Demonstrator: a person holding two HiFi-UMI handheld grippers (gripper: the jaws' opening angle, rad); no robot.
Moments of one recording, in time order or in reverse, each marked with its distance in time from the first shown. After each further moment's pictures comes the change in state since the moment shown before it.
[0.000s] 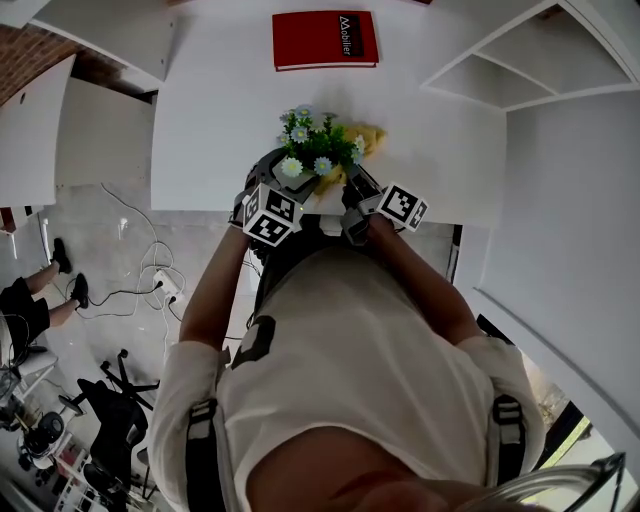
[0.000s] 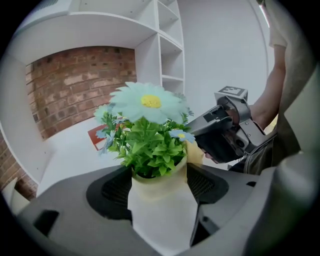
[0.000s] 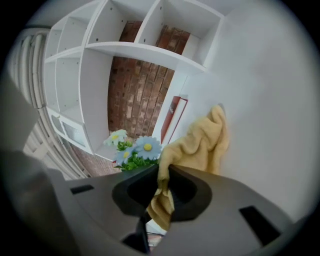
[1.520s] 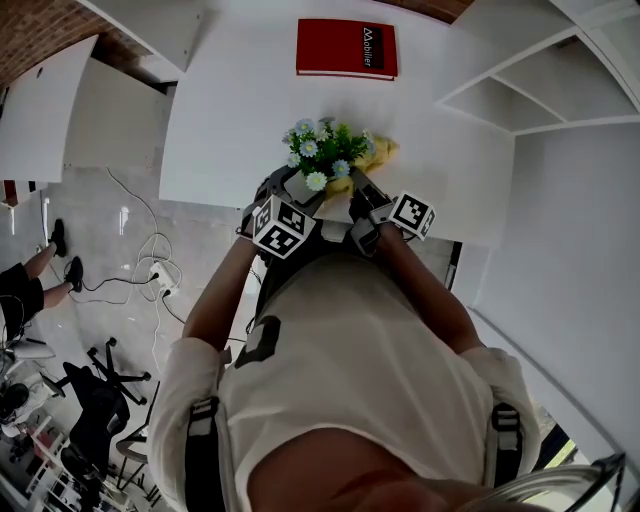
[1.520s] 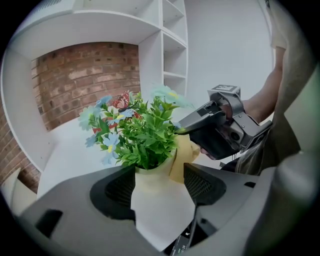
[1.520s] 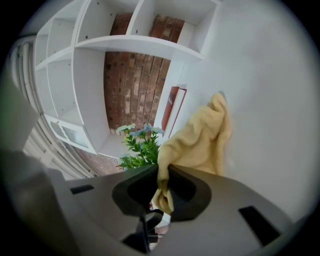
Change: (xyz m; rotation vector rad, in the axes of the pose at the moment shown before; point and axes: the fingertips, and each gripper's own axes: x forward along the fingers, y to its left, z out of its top) left arm -0.017 -0.019 -0.016 -0.065 0.047 0.013; right arm -0.001 0.008 -0.016 0.059 0.110 0.021
